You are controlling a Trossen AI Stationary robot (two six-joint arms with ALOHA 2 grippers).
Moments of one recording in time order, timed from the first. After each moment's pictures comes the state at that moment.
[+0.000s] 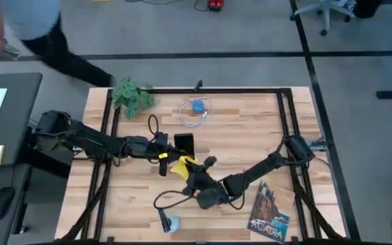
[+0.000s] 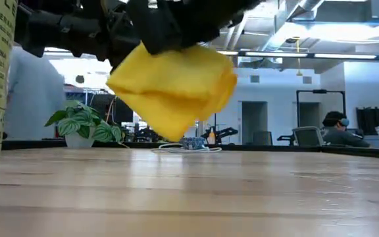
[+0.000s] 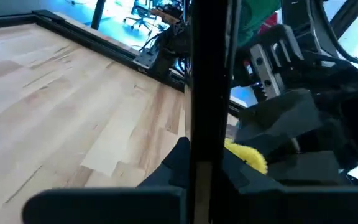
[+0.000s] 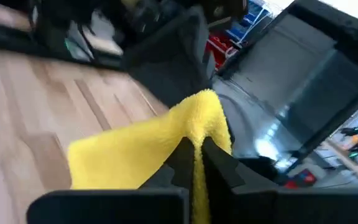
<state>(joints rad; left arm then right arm) -0.14 1.31 0.42 0.77 -0.13 -0.47 0.47 2.11 1.40 0.24 1.32 -0.11</state>
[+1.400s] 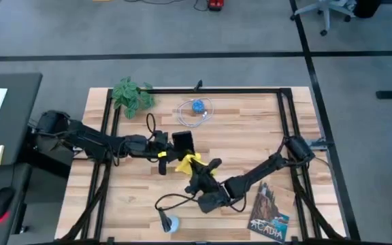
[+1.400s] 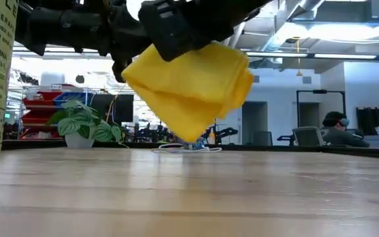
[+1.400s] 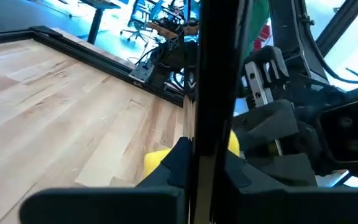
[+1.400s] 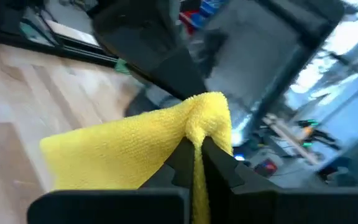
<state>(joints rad) -0.14 1.31 0.42 0.81 -0.13 -0.46 0.45 2.12 1.40 0.25 1.32 -0.09</state>
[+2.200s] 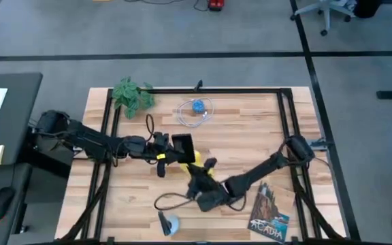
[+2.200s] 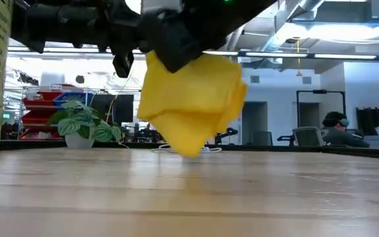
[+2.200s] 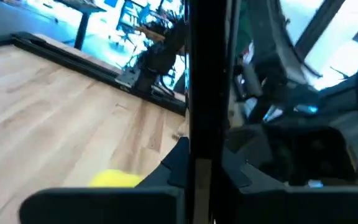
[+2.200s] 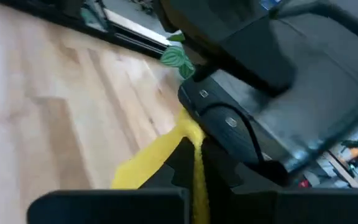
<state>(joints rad) -0.14 1.31 0.42 0.82 -0.13 -0.44 0.51 2.08 1.40 0.05 1.23 -0.03</state>
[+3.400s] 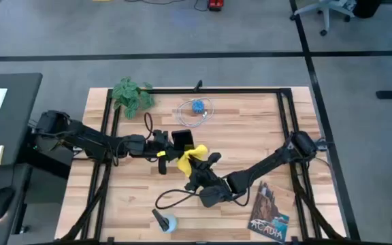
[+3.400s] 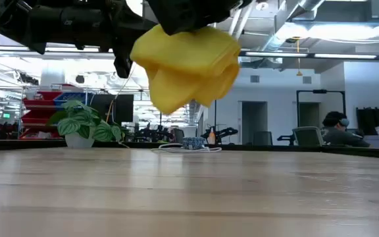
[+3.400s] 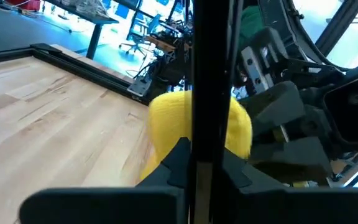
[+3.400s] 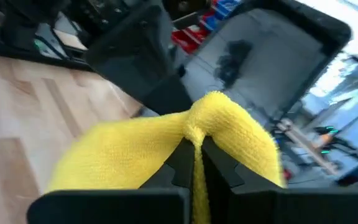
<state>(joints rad) -0.14 1.31 0.42 0.87 -0.15 -0.44 0.43 2.03 1.40 0.17 1.23 -0.09</state>
